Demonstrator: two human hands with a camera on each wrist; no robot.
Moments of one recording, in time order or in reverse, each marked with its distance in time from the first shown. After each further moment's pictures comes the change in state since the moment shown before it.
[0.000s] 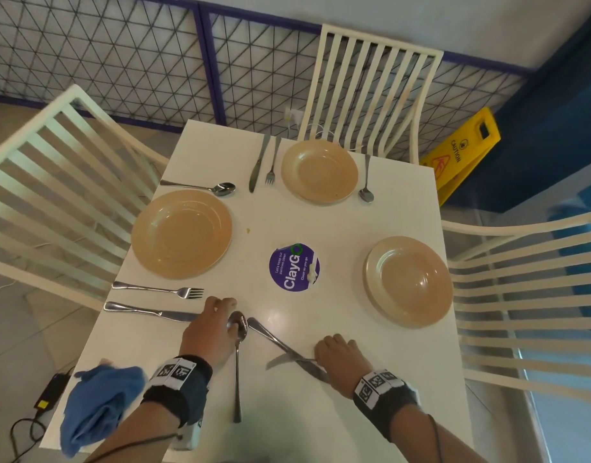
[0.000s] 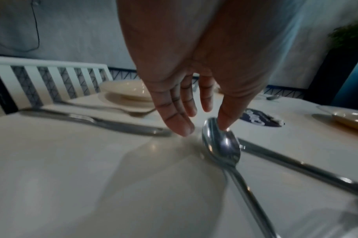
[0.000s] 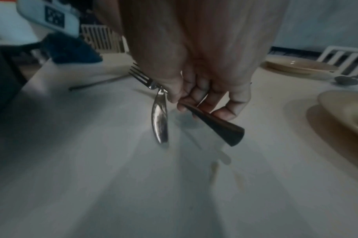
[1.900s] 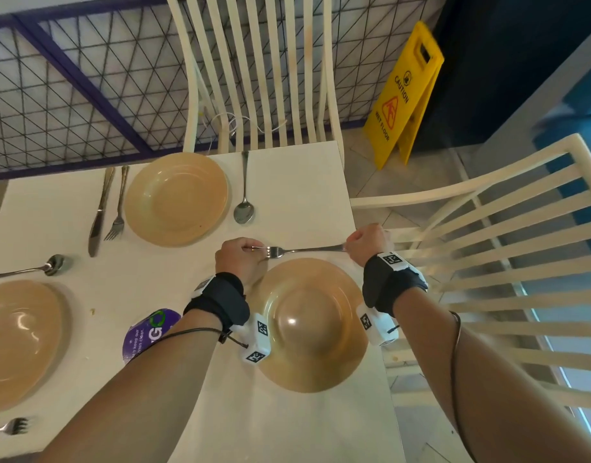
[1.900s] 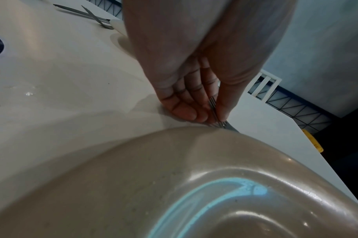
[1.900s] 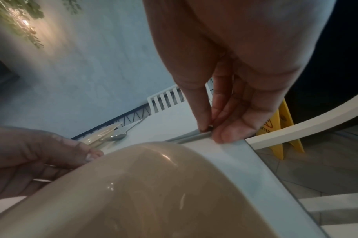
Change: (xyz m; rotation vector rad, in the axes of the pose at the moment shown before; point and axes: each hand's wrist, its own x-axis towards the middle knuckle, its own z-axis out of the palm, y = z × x) left_hand 0.244 0.351 0.097 -0.469 0.074 -0.134; right_hand 0.103 0.397 -0.085 1.044 0.453 0.807
